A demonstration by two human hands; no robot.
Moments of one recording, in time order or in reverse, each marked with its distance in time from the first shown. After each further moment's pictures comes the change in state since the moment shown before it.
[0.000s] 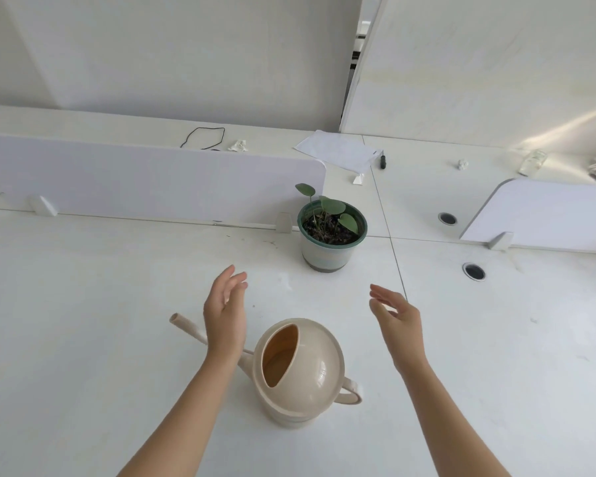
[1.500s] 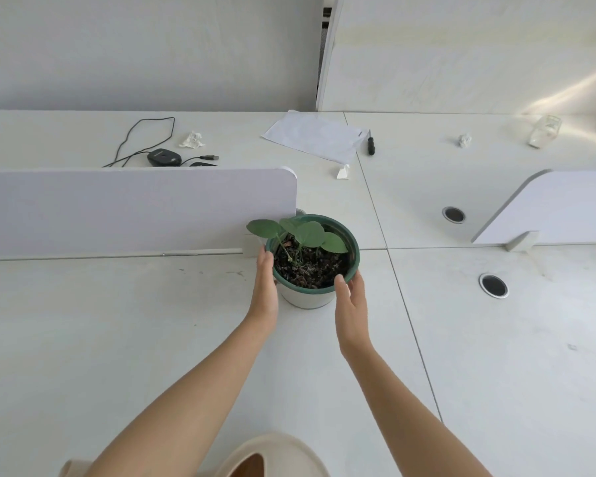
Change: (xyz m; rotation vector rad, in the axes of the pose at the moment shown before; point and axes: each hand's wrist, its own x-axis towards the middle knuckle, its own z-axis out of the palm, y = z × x) left_hand 0.146 -0.060 0.162 -0.046 -0.434 -0.211; right_hand 0.144 0.031 0.077 0.239 0.029 0.136
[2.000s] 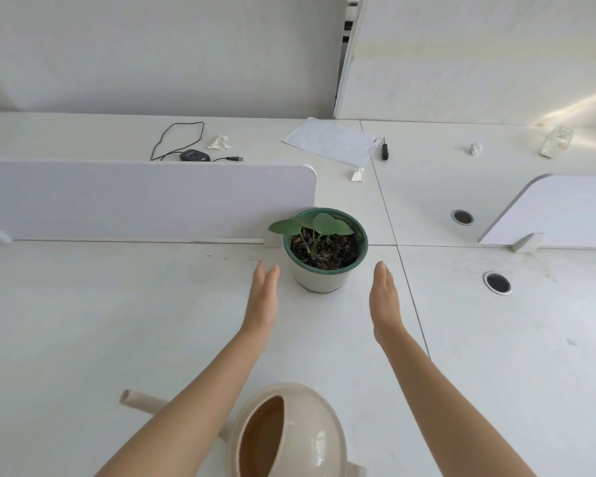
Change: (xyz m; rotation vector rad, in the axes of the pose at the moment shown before) left_hand -0.075 0.017 -0.030 0.123 0.142 -0.074; right_hand -0.017 -0.021 -0.032 -0.150 0.013 0.155
